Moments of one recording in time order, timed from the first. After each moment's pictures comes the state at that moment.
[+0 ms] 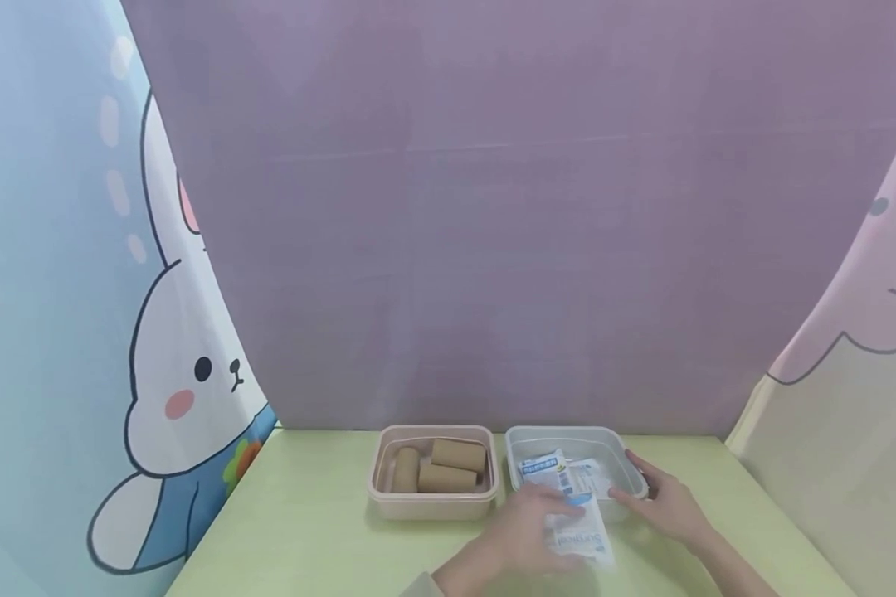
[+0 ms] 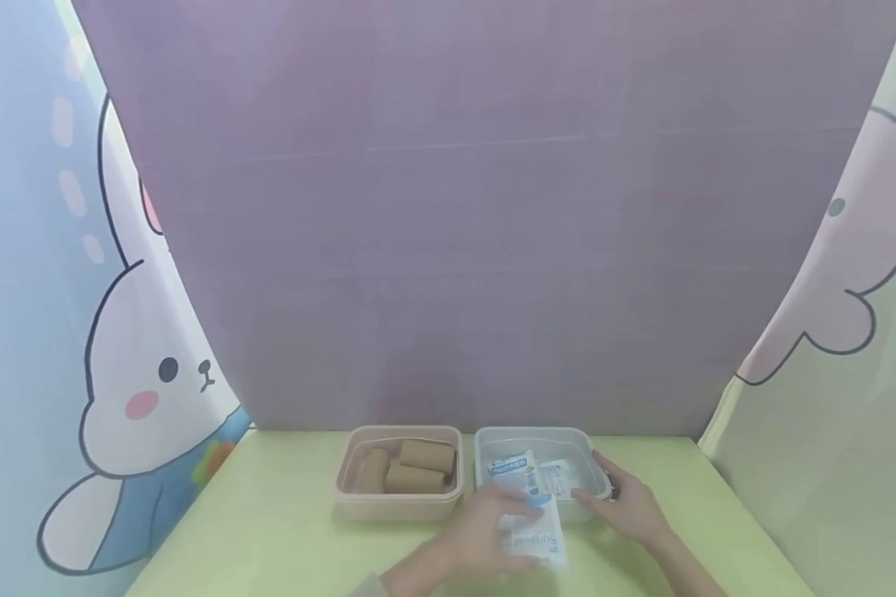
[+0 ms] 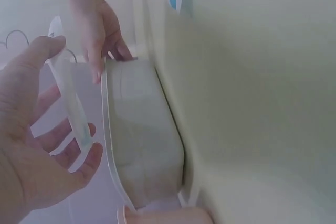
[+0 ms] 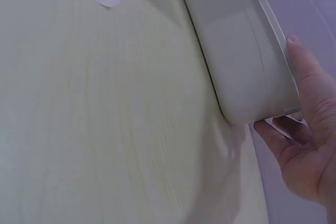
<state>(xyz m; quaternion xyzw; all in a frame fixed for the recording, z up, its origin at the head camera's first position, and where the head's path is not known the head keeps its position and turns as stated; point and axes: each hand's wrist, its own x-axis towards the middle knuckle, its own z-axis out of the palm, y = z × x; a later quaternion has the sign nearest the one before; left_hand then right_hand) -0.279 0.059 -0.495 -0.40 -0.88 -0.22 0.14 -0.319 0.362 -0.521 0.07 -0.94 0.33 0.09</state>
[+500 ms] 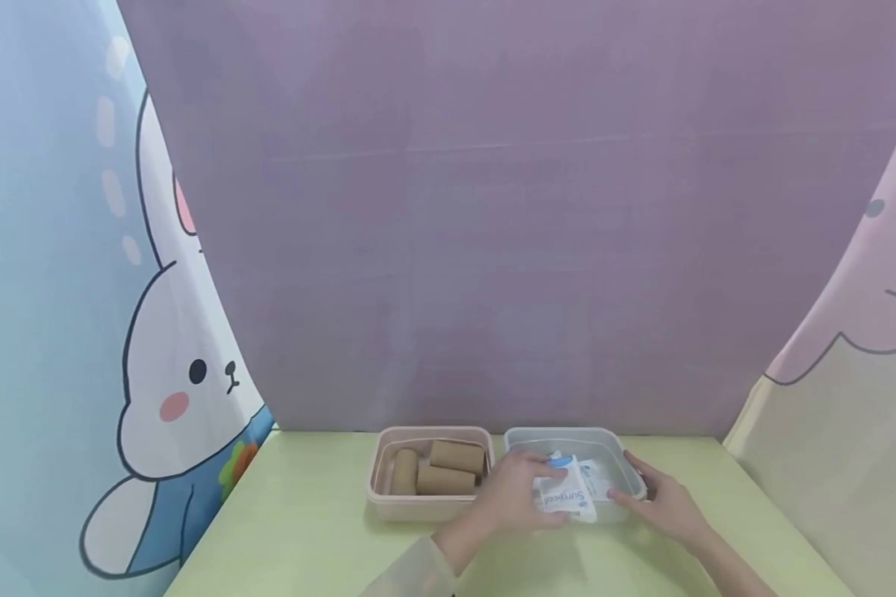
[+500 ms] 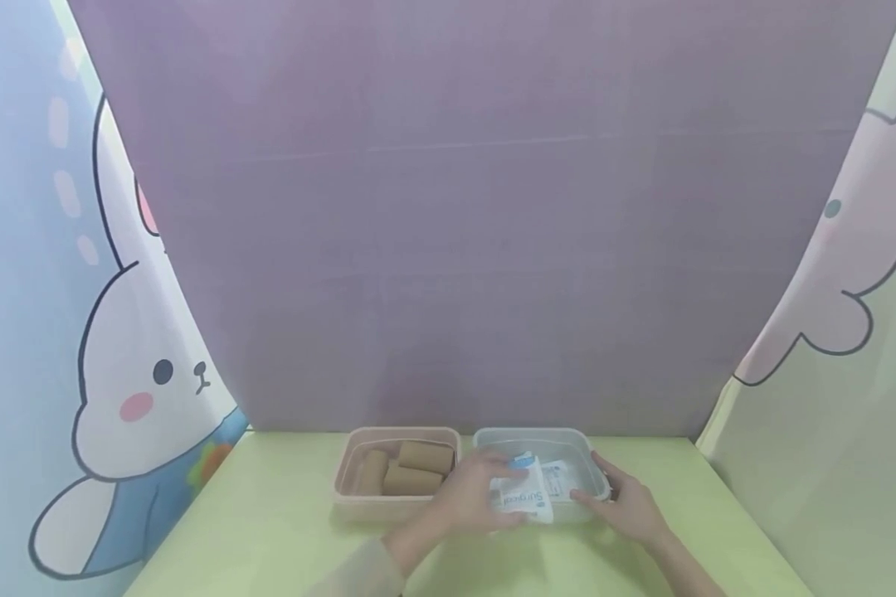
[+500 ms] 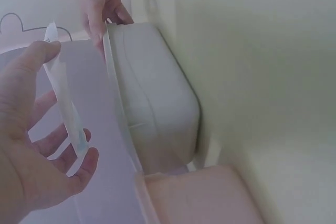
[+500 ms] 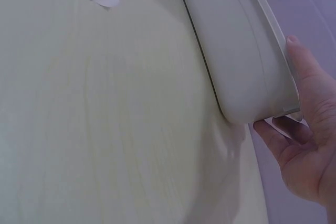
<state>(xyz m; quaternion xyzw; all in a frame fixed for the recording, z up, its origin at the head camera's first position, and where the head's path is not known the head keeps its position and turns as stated) -0.310 0.056 -0.467 -0.34 -0.90 -0.22 0.15 -0.319 0.362 -0.522 0.07 -0.93 0.34 0.10</state>
